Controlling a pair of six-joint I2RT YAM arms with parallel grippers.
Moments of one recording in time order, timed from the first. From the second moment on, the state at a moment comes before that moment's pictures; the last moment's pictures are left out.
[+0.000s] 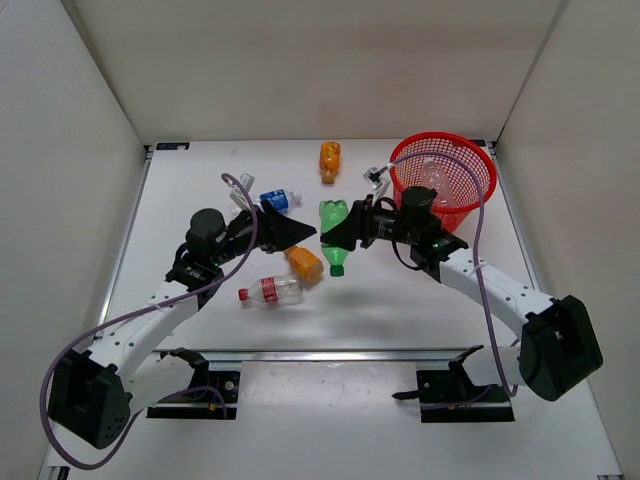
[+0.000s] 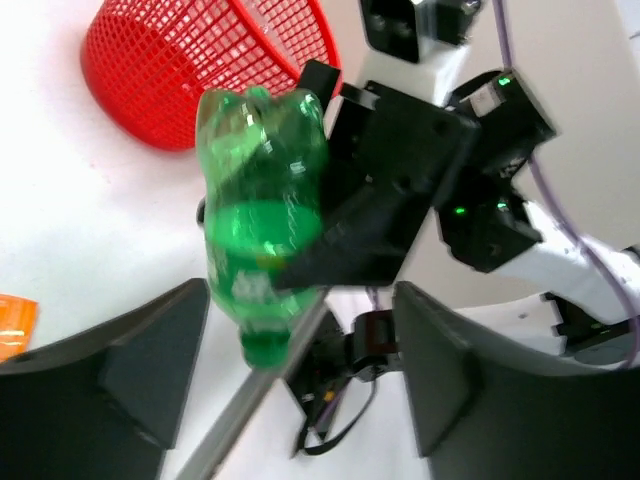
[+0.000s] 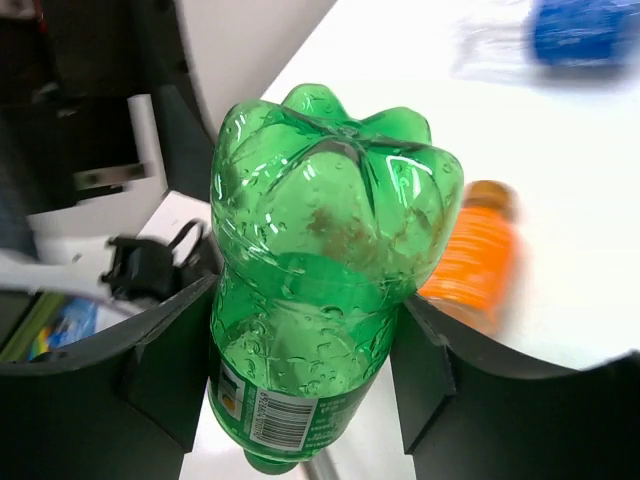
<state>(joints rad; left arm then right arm) -0.47 1.05 0.68 0.34 0.55 -0.93 0.55 1.30 0.86 0.25 -0.68 0.56</state>
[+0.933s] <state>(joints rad) -0.25 1.15 0.93 -0.66 -0.07 -0.36 -0.03 1.40 1.26 -0.39 -0.03 0.09</state>
